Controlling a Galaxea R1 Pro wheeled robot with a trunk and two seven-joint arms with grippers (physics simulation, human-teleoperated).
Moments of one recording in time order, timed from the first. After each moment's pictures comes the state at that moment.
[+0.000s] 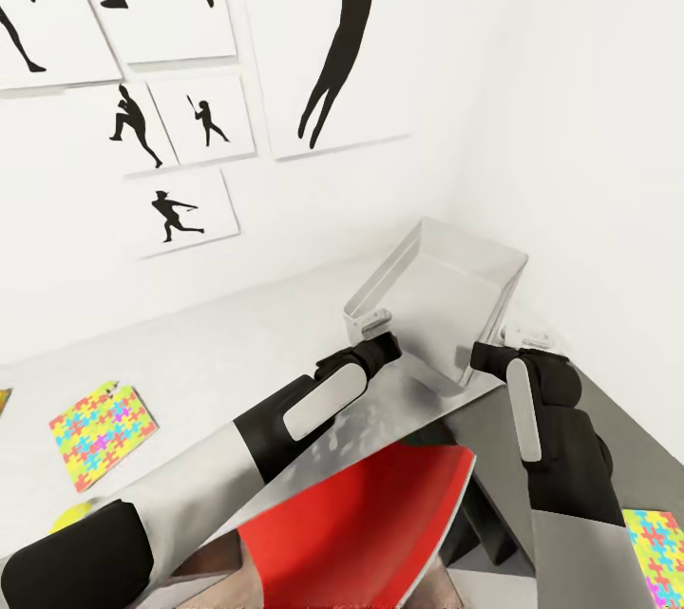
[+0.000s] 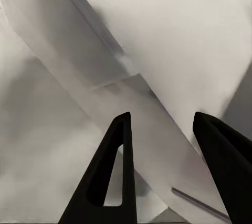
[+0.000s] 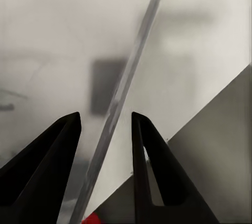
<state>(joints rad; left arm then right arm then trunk) -0.97 -0.17 -0.94 -0.99 1.38 0.10 0.68 -0.63 0.07 -0.18 -1.54 -0.11 1.04 -0.25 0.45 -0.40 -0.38</state>
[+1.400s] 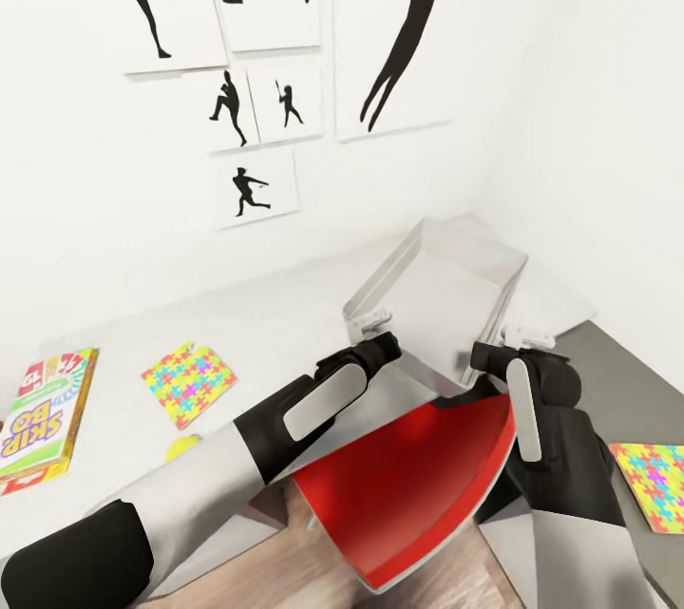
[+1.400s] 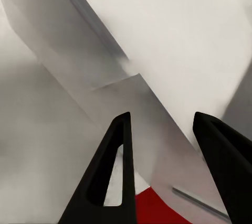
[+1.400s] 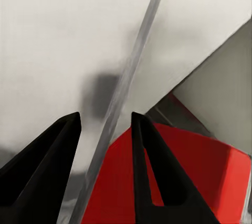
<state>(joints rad) -0.97 -0.17 -0.94 -0.99 1.38 0.11 0.68 -0.63 0.07 -0.18 -1.54 -0.11 1.04 -0.25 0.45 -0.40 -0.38</state>
